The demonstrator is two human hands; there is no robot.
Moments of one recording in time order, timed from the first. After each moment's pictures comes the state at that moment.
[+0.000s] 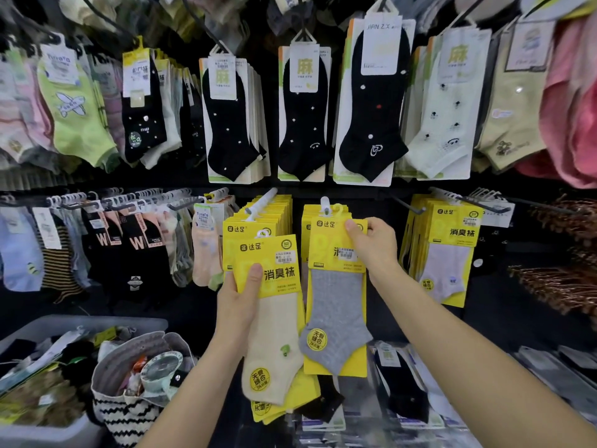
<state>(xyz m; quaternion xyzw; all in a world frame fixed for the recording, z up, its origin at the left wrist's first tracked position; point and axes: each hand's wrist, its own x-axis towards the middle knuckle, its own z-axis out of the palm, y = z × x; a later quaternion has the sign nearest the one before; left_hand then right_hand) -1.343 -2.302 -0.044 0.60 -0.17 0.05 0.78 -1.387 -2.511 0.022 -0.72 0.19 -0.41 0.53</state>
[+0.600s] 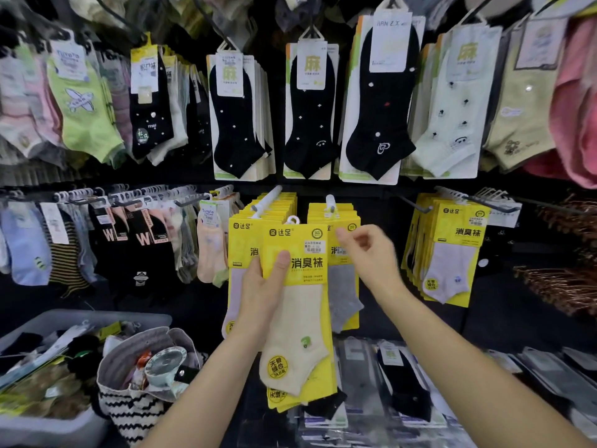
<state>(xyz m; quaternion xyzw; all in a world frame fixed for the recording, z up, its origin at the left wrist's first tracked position) -1.354 -2.323 -0.027 0.61 -0.22 0.04 0.76 -1.405 -2.493 0.000 -0.77 0.12 -0.41 0.48</state>
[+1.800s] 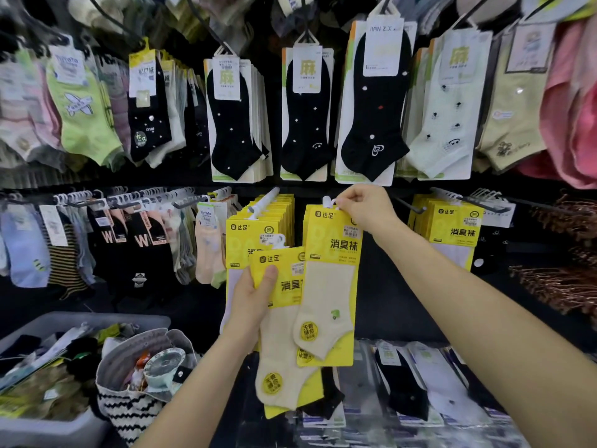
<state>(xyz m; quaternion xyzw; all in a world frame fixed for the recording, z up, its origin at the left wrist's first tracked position) -1.345 -2.313 -0.045 0.59 -0.24 -0.01 0.77 -1.383 -2.511 0.080 -0.82 0.13 -0.35 0.43</state>
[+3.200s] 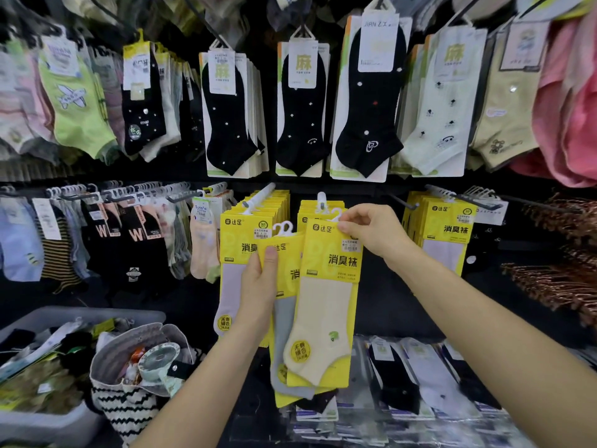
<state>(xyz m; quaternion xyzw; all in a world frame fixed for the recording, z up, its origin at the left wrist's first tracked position) -1.362 -2.336 -0.031 0.58 -0.22 0.04 0.78 -1.428 -2.508 0.054 -0.82 0.08 -0.30 0.47</state>
